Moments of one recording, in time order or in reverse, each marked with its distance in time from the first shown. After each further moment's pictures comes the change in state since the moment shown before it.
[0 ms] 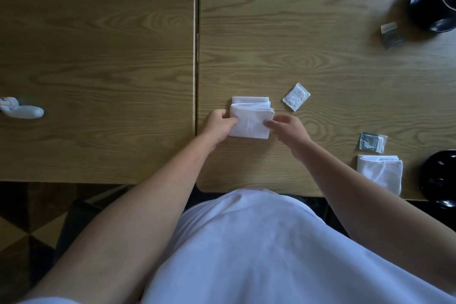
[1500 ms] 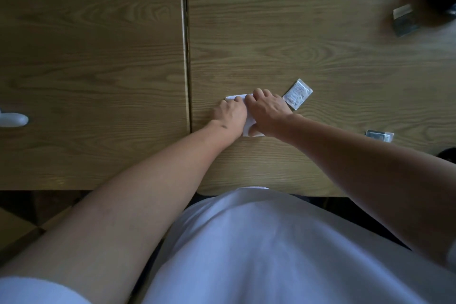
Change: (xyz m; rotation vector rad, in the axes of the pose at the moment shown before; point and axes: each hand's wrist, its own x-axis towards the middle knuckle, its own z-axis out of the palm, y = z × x) left_hand 0.026 0.045 0.033 1.250 0.004 0.270; right_hand 0.039 -0.058 0.025 -1.309 -0.115 -0.588
